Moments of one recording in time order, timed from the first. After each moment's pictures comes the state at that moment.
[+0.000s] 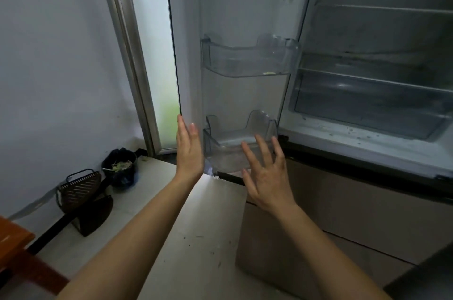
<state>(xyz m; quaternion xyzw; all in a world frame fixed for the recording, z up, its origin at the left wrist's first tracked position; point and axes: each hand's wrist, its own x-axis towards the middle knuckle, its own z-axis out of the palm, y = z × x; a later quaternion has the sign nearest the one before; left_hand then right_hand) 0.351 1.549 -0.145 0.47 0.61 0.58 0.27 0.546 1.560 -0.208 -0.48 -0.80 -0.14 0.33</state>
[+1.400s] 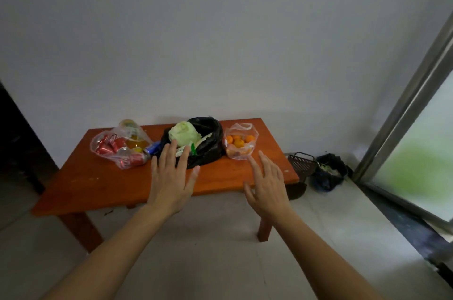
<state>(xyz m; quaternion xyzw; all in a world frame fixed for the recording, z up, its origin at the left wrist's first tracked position) -0.086 0.908 -0.198 0.22 0.95 0.16 -0.15 0.001 1.155 -0.229 -0.07 -0.97 0.07 0.22</state>
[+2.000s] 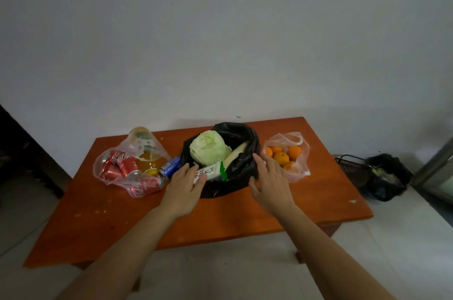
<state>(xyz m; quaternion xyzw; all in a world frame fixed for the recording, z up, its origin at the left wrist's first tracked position) -0.361 0.907 -0.268 0.16 0.95 0.25 0.10 -0.298 1.148 -0.302 -0.07 -0.97 0.18 0.14</state>
